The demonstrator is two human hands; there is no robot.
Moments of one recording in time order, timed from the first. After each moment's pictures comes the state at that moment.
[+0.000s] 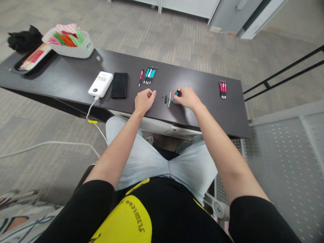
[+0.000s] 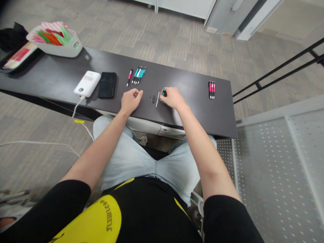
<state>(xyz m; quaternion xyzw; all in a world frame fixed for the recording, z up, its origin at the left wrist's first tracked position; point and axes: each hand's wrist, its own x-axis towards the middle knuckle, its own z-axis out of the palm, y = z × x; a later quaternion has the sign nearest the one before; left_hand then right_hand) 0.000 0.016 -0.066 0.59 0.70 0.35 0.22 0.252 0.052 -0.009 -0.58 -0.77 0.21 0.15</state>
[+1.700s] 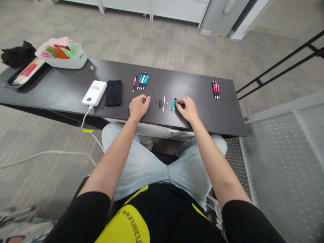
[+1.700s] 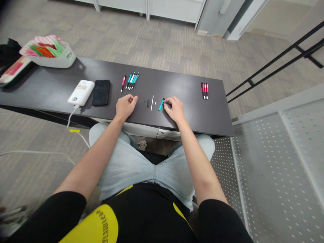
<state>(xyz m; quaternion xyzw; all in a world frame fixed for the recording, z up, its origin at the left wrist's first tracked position) -0.005 0.021 -0.077 0.58 0.68 0.38 0.22 0.308 0.015 -0.079 -0.58 -0.71 0.23 0.32</state>
